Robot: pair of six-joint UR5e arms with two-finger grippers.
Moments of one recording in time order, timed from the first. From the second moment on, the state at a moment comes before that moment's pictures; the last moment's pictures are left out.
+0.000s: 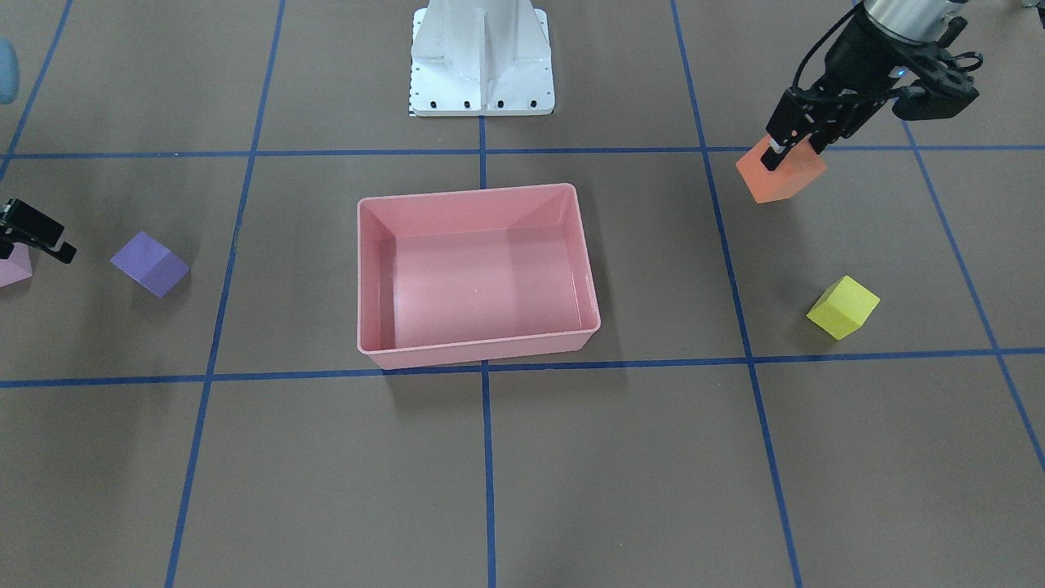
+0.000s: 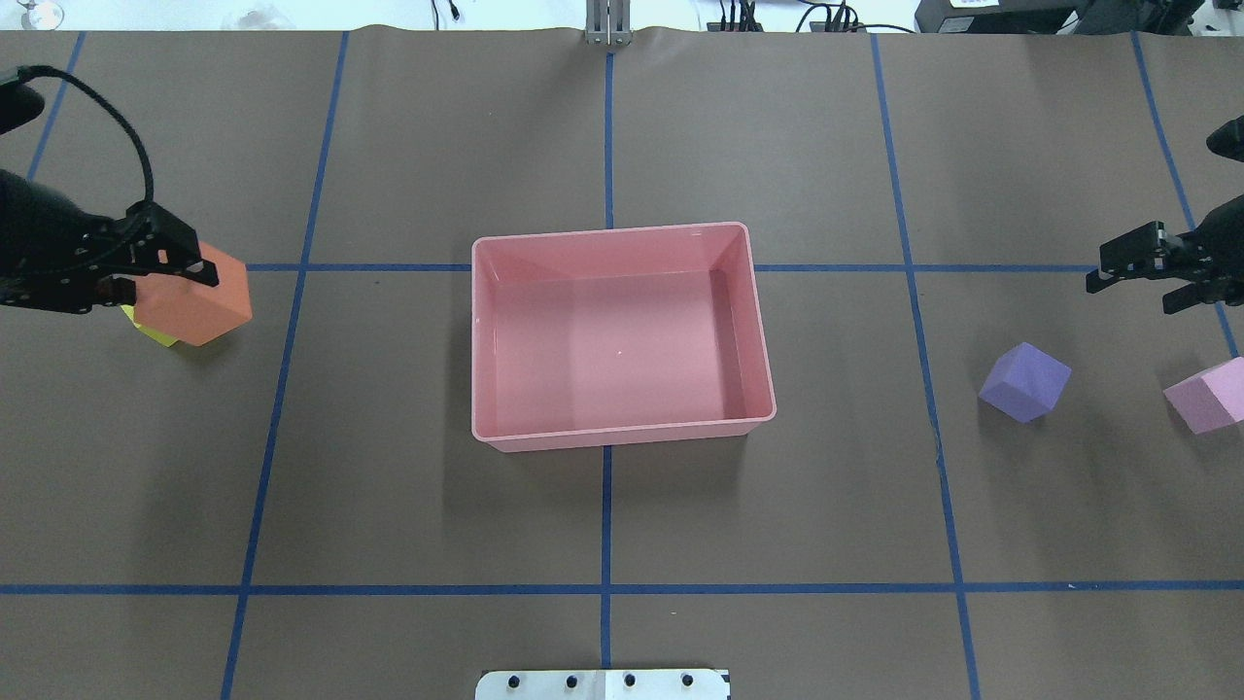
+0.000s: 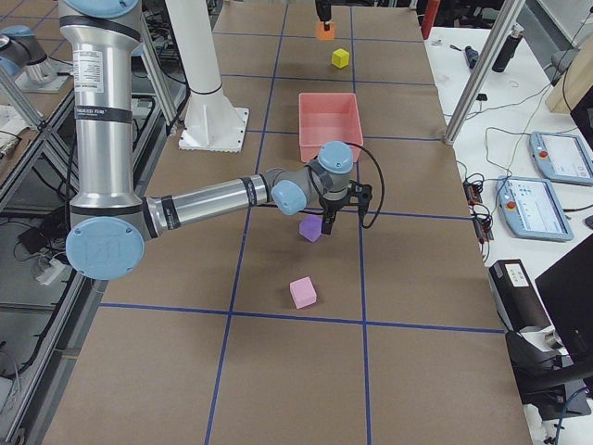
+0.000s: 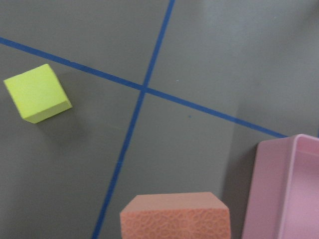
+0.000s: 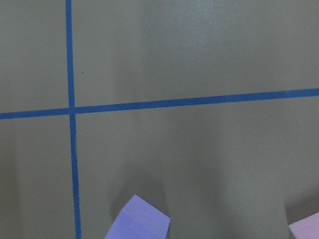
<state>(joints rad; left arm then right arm) -0.94 -1.78 -2.22 -1.63 -2.17 -1.36 1.12 -1.59 1.83 -1.23 2.33 0.96</state>
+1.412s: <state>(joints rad) -0.71 -2.29 -1.98 -1.54 -1.97 -1.63 0.88 -1.59 1.73 -1.17 2.24 1.16</state>
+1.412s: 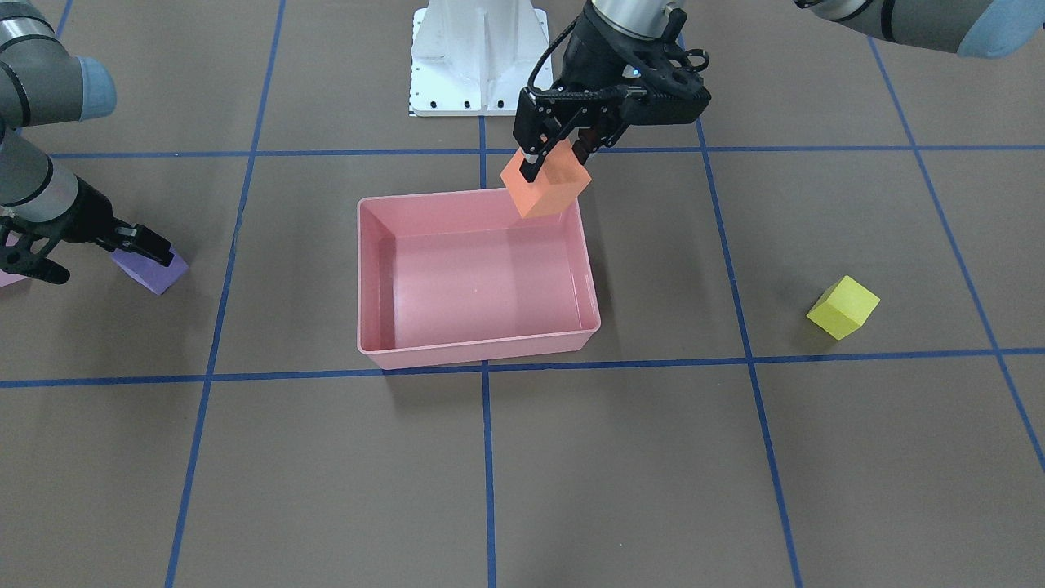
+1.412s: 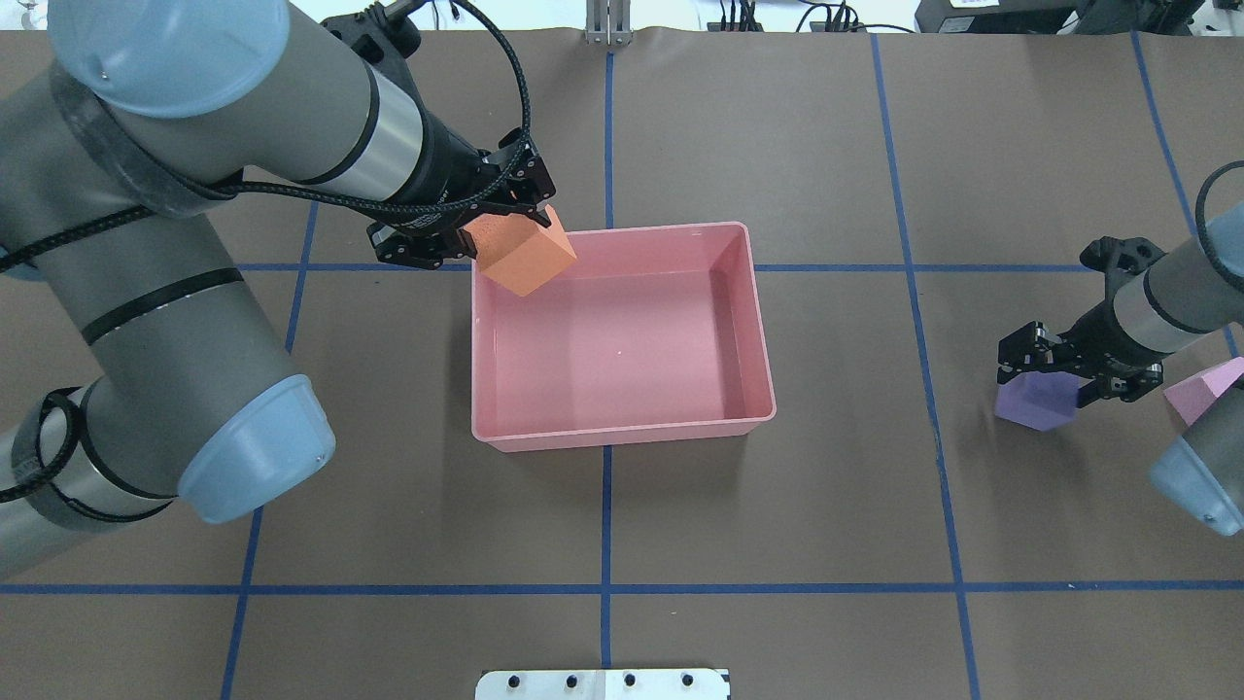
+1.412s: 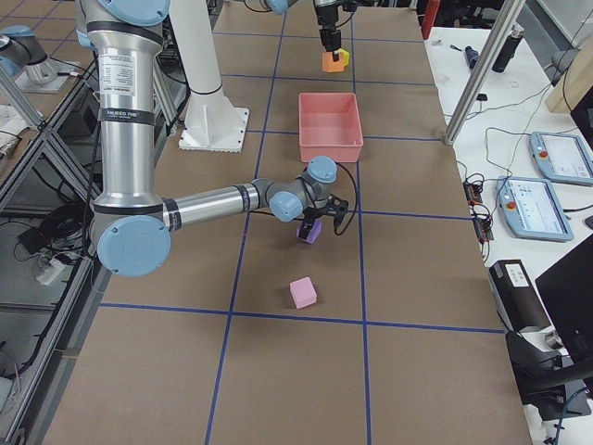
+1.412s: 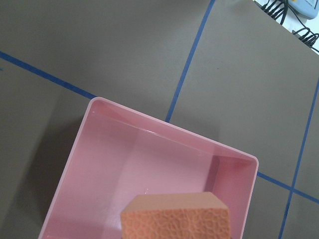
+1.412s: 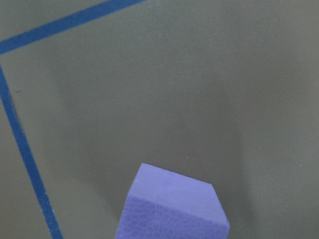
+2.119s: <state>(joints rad) -0.66 -2.29 -1.97 -1.54 -1.92 -1.64 0.88 -1.59 1.74 -1.17 2.22 1.16</state>
